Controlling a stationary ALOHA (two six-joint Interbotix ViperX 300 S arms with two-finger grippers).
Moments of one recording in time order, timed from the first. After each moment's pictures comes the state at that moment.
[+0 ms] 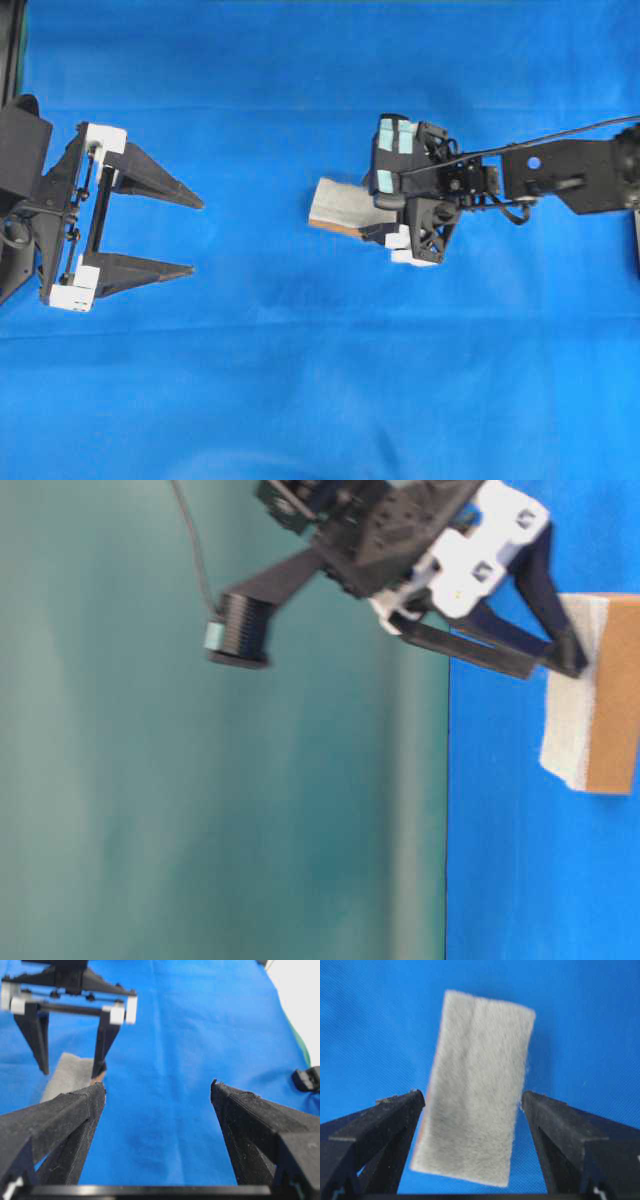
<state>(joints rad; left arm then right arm) -0.11 -0.70 1.01 -0.02 -0.12 -0.07 -0.09 0.06 0.69 -0.22 0.04 0.20</state>
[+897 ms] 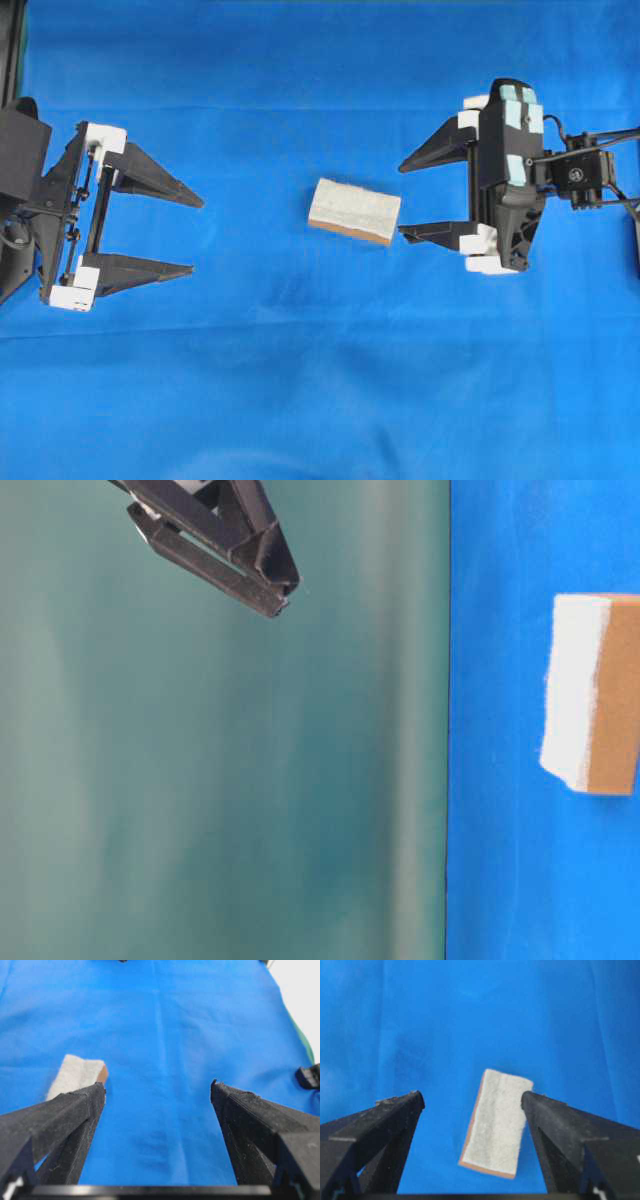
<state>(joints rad) -0.11 -0.70 1.01 -0.02 -0.12 -0.05 0.00 -0.37 0.72 -0.22 0.21 0.21</state>
